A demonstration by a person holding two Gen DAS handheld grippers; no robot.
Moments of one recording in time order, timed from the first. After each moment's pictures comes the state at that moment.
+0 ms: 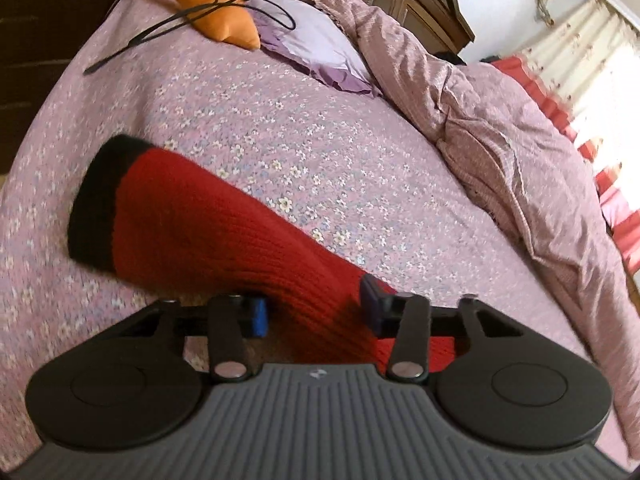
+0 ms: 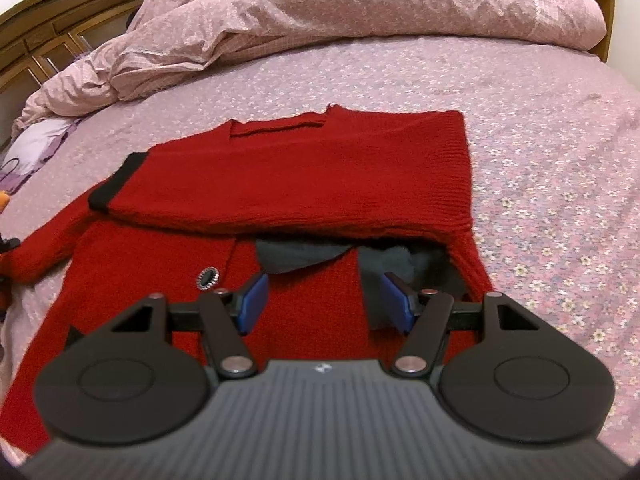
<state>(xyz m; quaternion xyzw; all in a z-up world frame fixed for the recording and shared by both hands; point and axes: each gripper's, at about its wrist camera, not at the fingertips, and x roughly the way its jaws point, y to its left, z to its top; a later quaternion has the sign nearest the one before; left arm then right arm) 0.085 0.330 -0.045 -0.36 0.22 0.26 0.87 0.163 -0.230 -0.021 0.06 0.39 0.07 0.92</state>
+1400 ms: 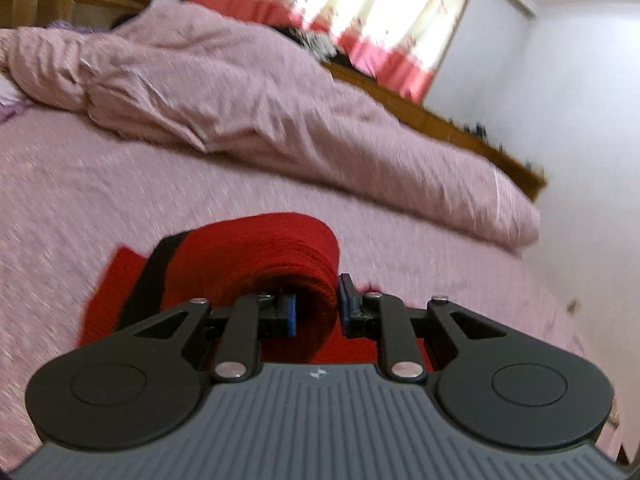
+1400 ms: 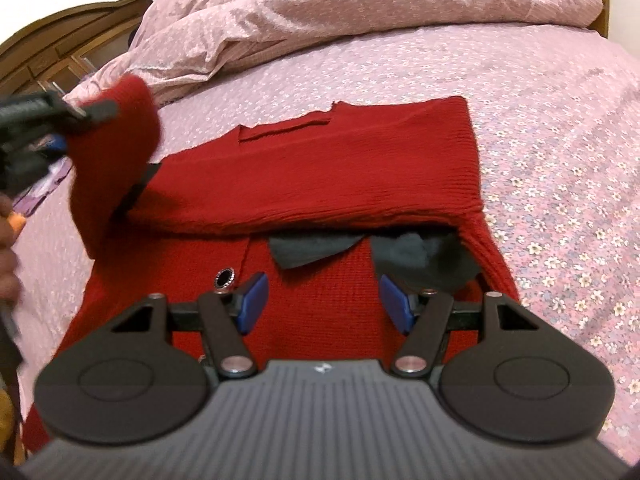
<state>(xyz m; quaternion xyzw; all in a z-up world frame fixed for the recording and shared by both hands) 0.140 0.023 0.049 -0.15 0.24 -0.11 0.95 0.154 -0.238 -0.024 0.11 0.38 0.08 0.91</state>
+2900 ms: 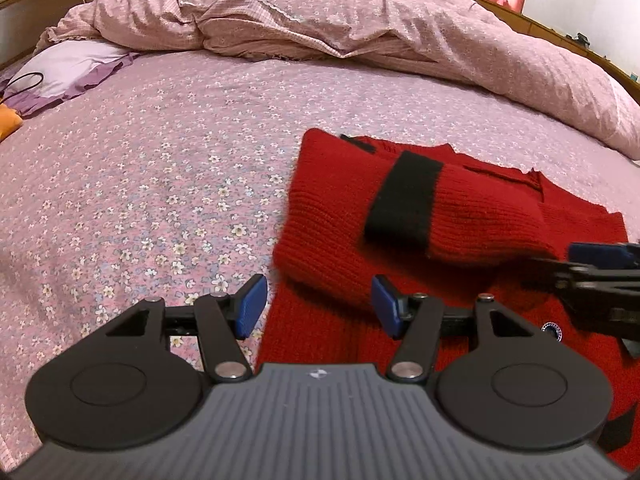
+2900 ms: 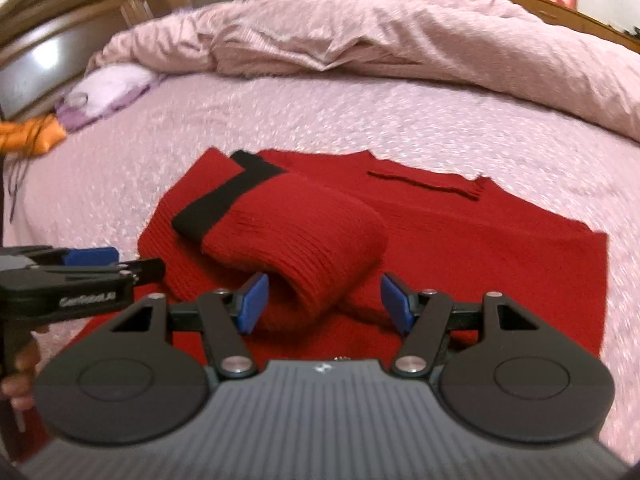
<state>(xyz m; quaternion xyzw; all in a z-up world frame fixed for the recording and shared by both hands) 0.114 0.120 -0.010 -0.06 0.37 0.04 0.93 0.215 -0.117 -0.007 -0.06 0.36 0.20 0.91</state>
